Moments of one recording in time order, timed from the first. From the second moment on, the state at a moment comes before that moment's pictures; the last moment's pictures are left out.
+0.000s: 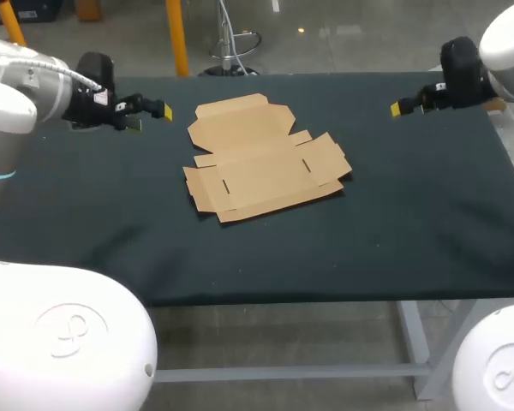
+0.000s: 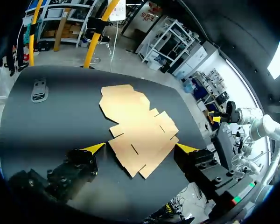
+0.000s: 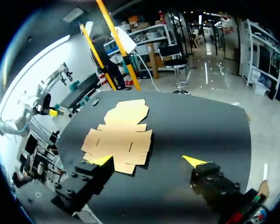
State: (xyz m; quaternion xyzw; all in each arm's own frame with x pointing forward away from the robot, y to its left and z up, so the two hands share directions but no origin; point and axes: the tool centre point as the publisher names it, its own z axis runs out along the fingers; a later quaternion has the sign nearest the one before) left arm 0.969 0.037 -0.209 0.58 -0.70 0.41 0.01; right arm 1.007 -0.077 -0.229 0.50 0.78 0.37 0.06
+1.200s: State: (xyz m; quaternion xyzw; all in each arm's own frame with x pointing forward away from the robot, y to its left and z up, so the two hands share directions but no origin) left arm 0.967 0.015 -0.237 0.63 -0.71 0.30 0.10; right arm 1.017 -0.042 -0.279 0.51 0.80 0.30 -0.07
